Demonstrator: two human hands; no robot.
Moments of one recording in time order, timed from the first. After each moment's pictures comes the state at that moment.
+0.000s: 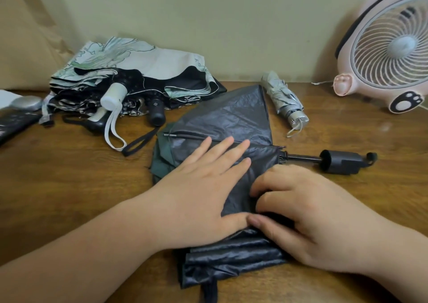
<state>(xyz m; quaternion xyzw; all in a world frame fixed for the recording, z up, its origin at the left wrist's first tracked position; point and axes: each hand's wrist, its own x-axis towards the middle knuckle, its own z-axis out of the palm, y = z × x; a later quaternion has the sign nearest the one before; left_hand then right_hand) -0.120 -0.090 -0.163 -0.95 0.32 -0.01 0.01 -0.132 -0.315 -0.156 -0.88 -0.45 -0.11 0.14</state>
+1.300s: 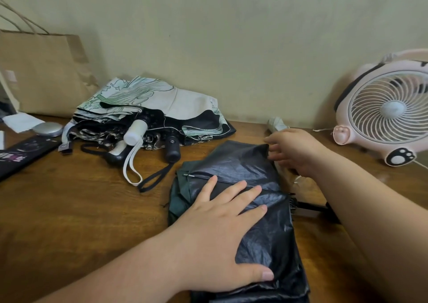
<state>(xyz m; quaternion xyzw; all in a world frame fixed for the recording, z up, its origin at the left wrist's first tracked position) -0.114 -0.084 -0.158 -0.94 0.32 0.02 -0.07 0.049 -0.287 -0.114 -0.83 0.09 0.04 0.55</state>
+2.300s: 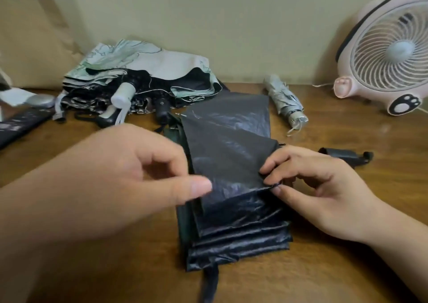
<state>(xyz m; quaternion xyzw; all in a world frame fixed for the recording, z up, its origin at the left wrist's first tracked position) -0.172 -0.032 -0.095 -0.91 0.26 -0.05 -0.31 -0.124 -0.335 -0.164 -0.82 -0.36 -0.08 0.44</state>
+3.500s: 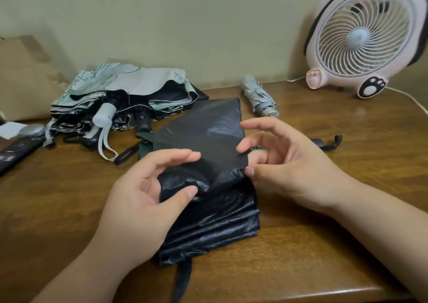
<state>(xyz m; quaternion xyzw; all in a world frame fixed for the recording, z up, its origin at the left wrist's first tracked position) -0.182 -0.092 -0.162 -0.77 0.17 -0.16 -0.59 -0.121 -0.334 -0.159 -0.63 -0.24 0.07 0.73</state>
